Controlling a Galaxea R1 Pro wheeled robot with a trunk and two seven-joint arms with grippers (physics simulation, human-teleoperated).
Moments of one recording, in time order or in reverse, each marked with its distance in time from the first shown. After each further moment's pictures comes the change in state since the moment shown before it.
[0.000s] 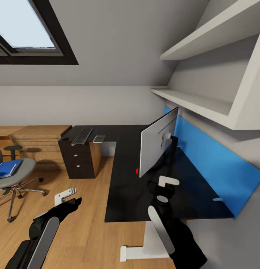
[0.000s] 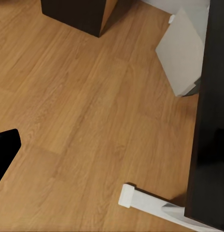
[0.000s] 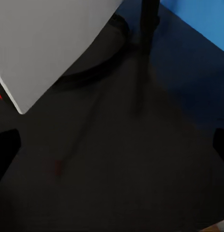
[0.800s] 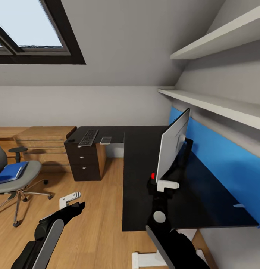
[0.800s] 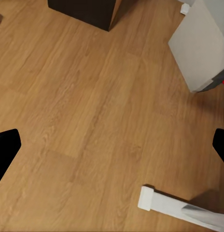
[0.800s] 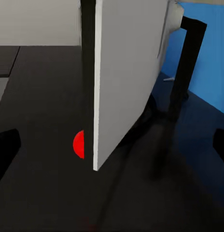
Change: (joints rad) left arm 0.000 -0.005 -0.036 0.062 0.000 -0.008 -0.003; right arm 0.043 -0.087 0.171 0.048 0.186 -0.312 -0.021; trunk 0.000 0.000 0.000
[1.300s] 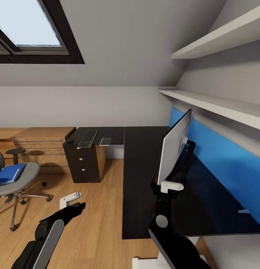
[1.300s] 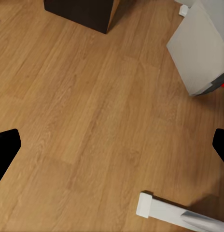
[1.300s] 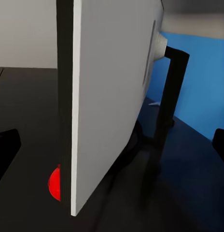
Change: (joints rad) left arm 0.000 0.000 -0.004 0.002 0.000 0.001 -0.001; right arm 0.012 -0.029 0.005 0.024 0.090 -0.093 -0.043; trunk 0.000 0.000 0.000
